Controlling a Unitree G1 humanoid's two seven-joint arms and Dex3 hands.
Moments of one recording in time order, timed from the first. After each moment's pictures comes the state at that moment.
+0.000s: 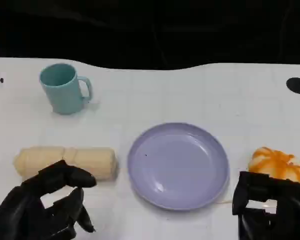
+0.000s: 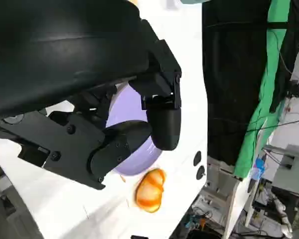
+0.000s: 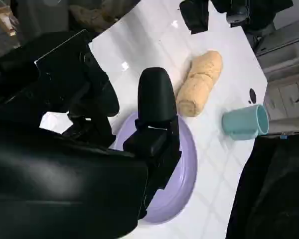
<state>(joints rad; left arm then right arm) 0.35 0.18 0.16 -0.60 -0.51 0.51 -0.25 0.28 -0.27 -0.02 -0.81 0.43 0.84 0.20</state>
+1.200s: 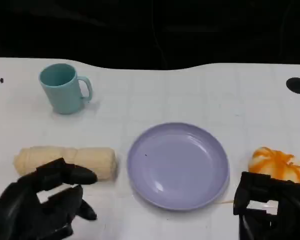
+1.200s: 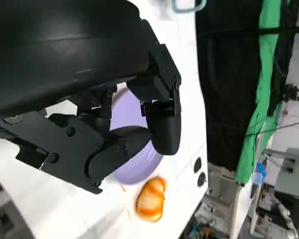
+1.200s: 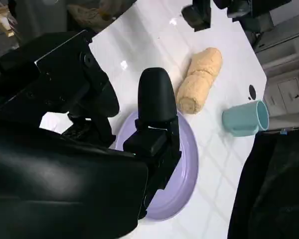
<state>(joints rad) 0.34 0.20 0.15 -0.58 -0.41 0.43 -0.25 0.28 -0.26 -0.01 -0.81 0.44 0.84 0.19</state>
